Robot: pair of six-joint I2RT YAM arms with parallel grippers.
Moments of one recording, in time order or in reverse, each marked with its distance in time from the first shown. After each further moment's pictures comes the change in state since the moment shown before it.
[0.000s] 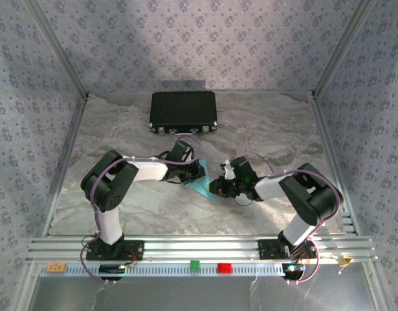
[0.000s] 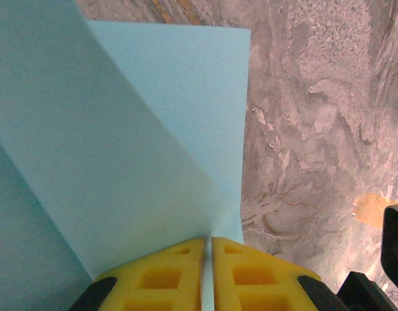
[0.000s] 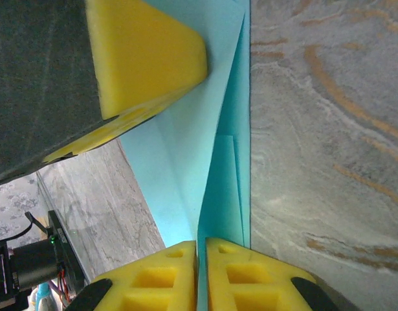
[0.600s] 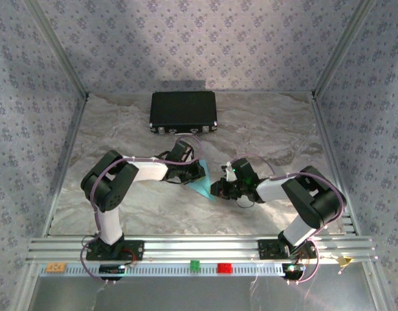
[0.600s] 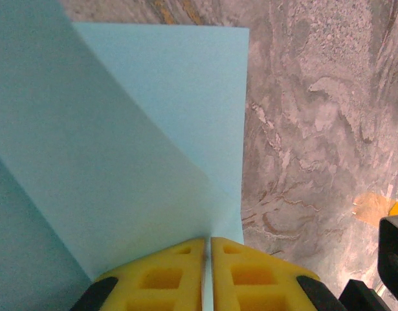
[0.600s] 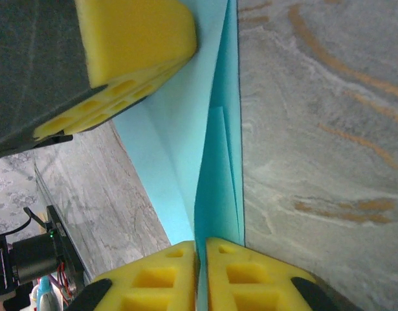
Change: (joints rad) left arm 0.000 0.000 -0.001 0.000 0.000 0.000; right arm 0.004 -0.036 -0.026 -0.030 0.000 0.003
